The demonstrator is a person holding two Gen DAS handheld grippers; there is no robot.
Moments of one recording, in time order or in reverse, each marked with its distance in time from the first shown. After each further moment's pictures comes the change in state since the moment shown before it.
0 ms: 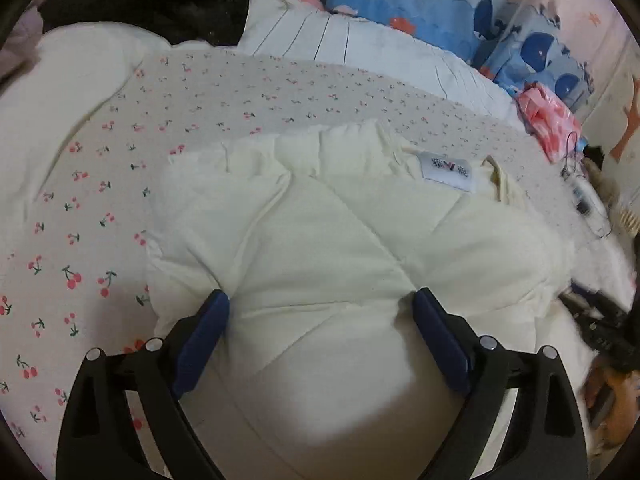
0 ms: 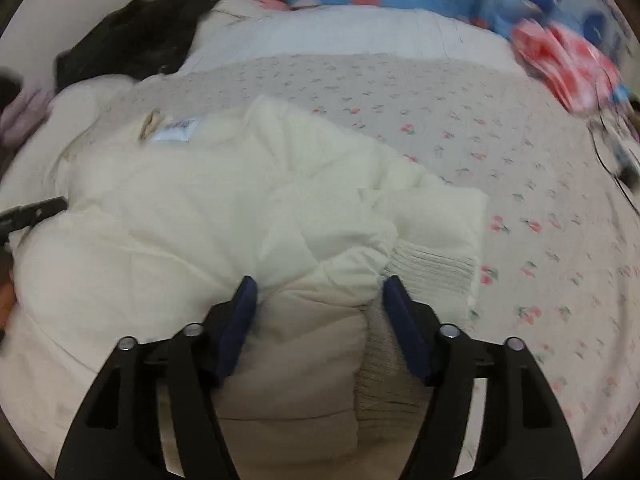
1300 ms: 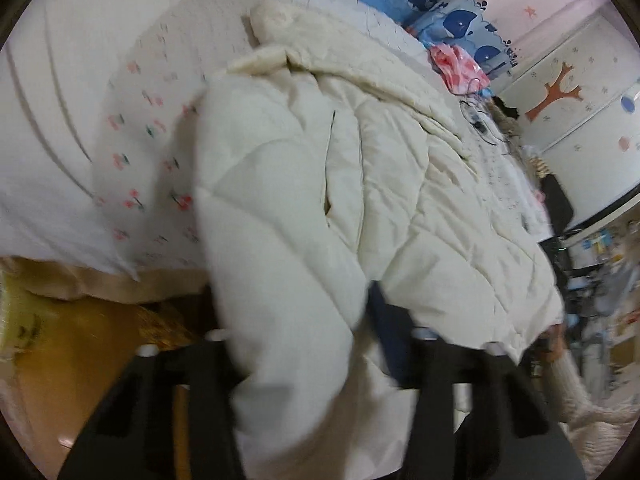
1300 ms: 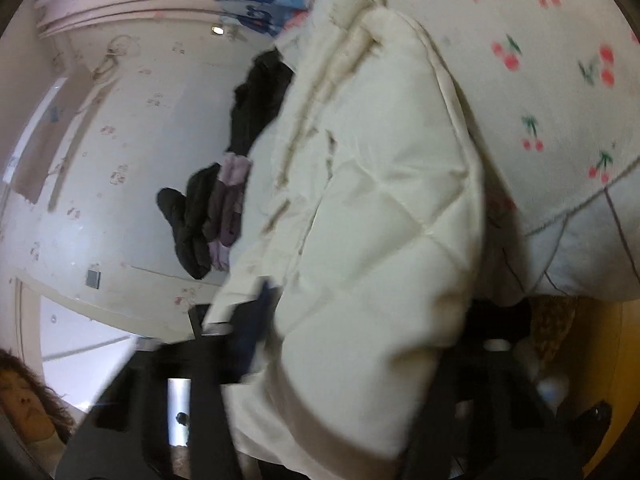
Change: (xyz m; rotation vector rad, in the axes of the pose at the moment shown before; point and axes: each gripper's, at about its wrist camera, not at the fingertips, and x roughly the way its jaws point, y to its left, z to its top) left arm -0.229 0.062 -0.263 -0.014 0.155 -0.275; right arm -0.185 -0.050 -0.300 0.646 0.000 0.952
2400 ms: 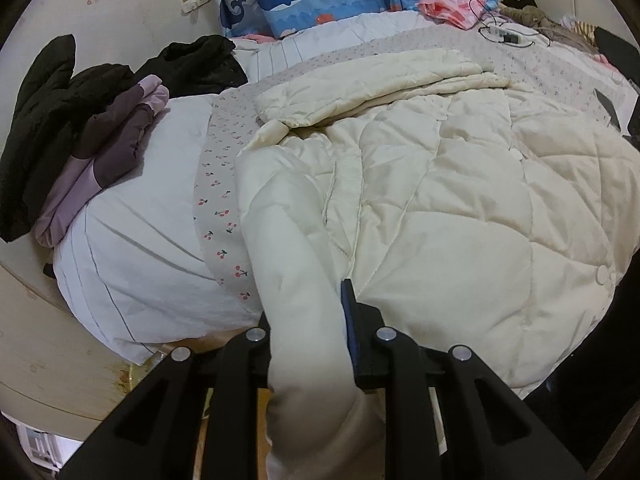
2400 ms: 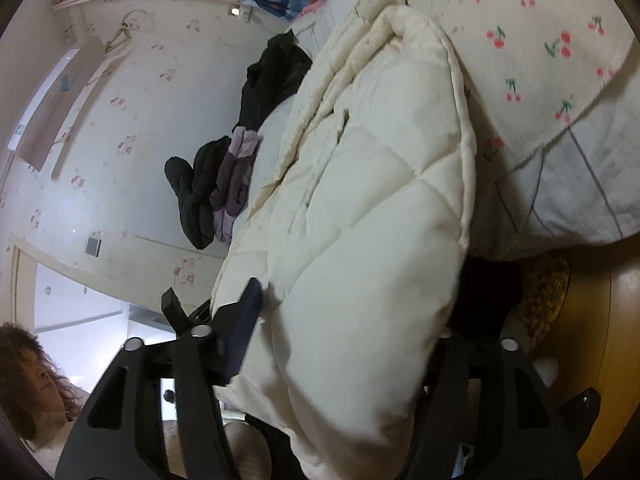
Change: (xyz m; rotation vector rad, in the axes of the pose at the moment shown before) left arm -0.026 -0.098 -0.037 0.476 -0.113 0.586; right arm -0.035 0.004 -0.044 -0.027 0.097 -0.009
